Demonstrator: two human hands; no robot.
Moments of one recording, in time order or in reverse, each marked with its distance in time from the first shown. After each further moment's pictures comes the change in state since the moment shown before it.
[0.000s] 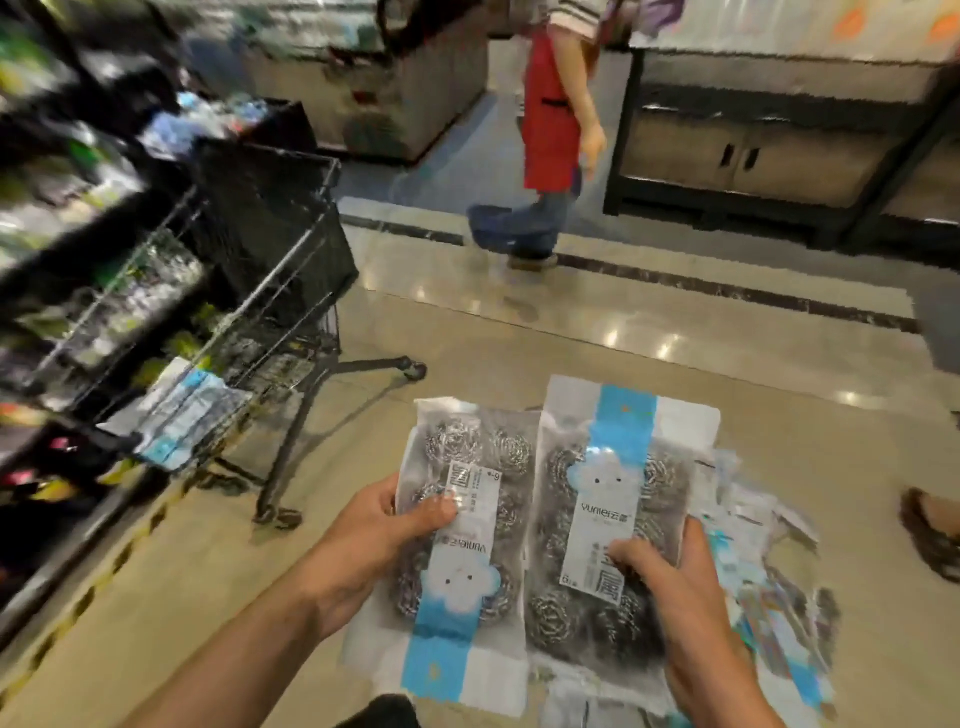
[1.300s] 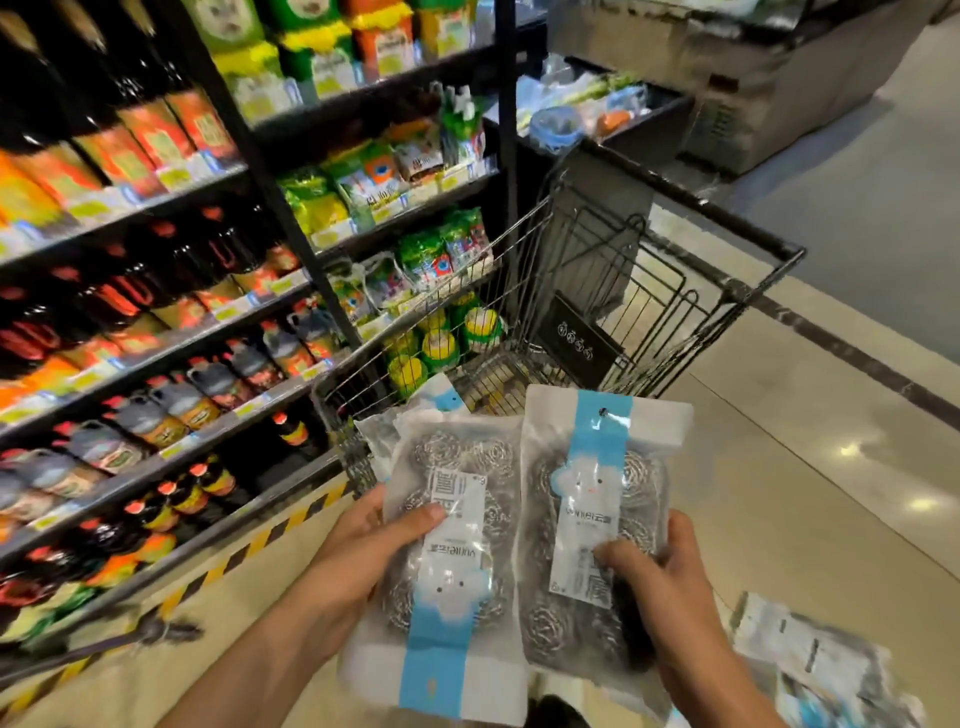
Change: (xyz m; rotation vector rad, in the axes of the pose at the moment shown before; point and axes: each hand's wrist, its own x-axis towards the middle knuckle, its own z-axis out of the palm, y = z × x) left_hand 0.130 0.148 -0.504 -0.379 0.607 0.027; right_hand 0.164 -0.080 0.624 -0.337 -0.570 0.048
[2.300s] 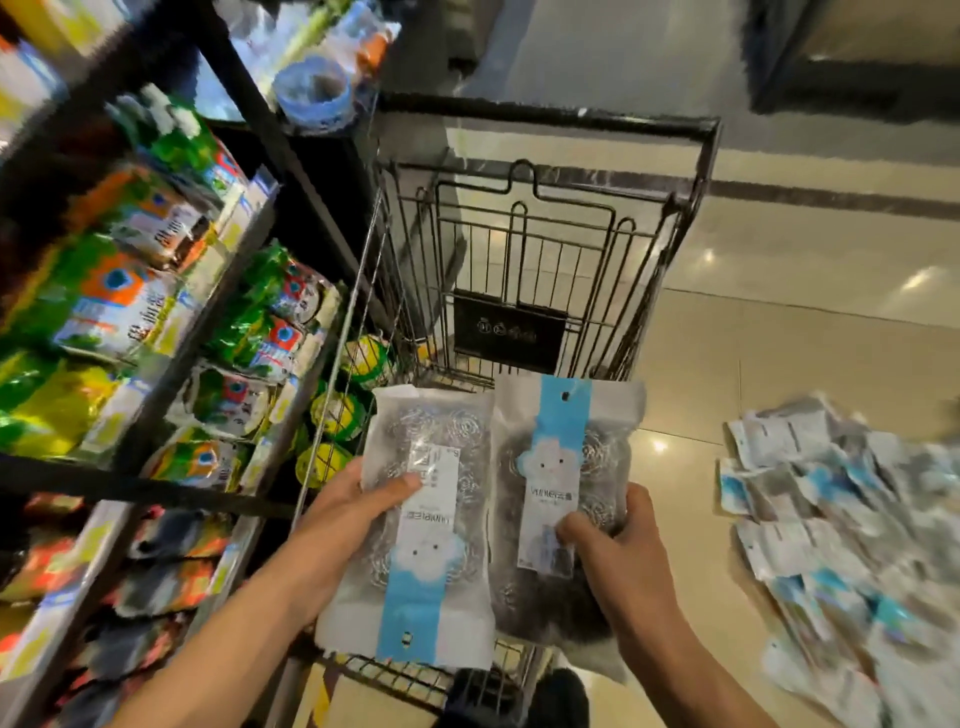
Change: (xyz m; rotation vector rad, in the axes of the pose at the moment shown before) left_hand 0.334 0.170 -0.068 0.510 -0.490 -0.136; right_hand 0.157 -0.037 0.229 0.183 0.565 0.211
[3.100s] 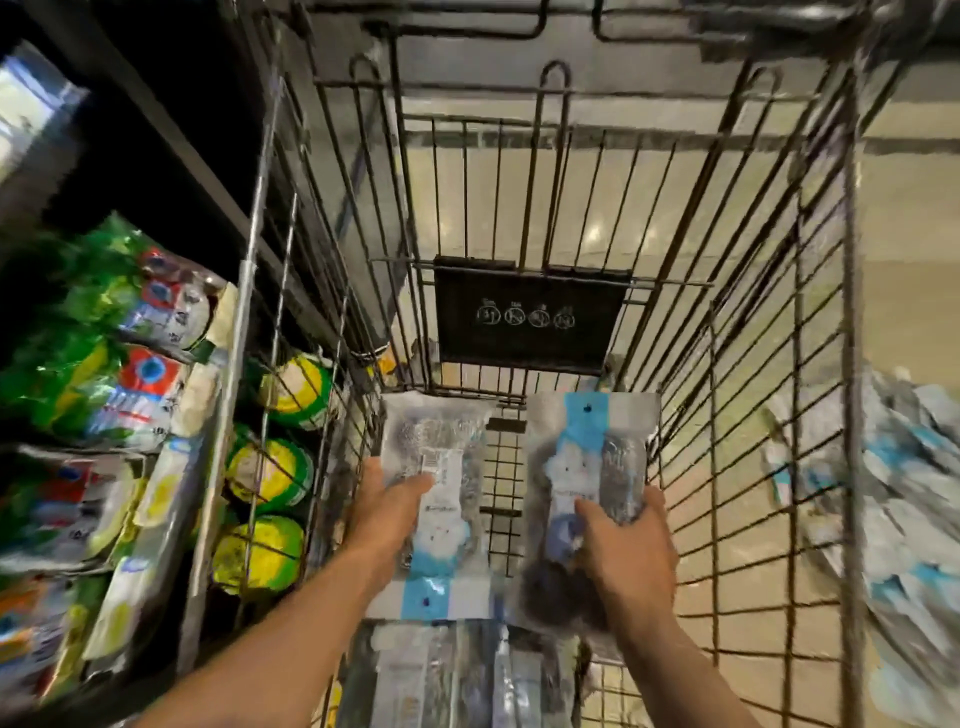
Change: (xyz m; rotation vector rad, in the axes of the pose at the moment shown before) left_hand 0.361 -0.126 -0.034 0.143 0.163 0.018; right_hand 0.250 0.119 0.165 0.023 0.397 0.108
